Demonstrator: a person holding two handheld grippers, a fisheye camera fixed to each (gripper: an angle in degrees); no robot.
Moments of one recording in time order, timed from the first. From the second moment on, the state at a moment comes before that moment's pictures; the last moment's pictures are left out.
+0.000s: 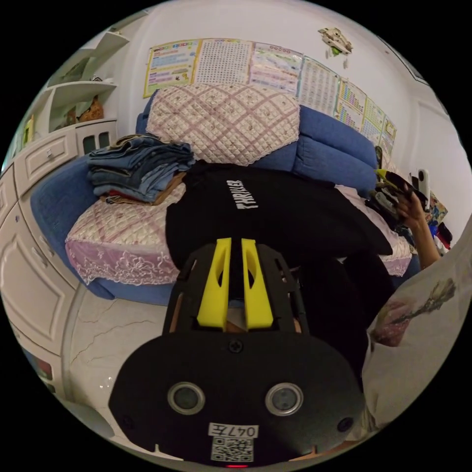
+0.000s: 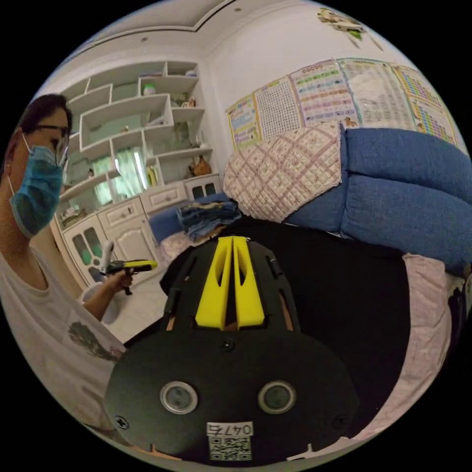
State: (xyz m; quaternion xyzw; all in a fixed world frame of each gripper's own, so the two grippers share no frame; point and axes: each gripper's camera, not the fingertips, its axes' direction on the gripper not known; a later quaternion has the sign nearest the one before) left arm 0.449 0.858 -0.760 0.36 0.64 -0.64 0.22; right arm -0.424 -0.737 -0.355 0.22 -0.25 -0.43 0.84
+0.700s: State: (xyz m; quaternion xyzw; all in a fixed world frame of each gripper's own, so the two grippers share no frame) left arm 0.465 0.876 -0.930 0.35 0.34 -0.78 0.39; right arm -0.185 -0.447 -0.524 0.39 0.28 -0.36 0.80
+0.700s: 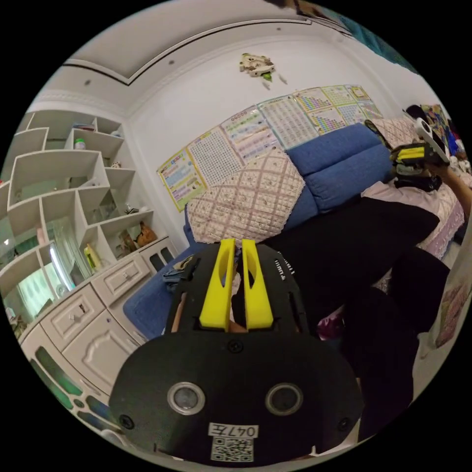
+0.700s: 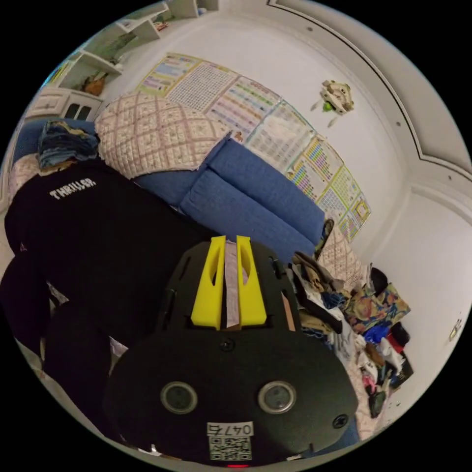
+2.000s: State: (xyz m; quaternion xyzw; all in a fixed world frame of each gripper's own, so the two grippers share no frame) left arm 0.617 0.858 -0.645 0.33 0.76 -0.51 0.22; right arm -0.419 -0.285 -0.618 0.24 -0.03 -0.58 0.78
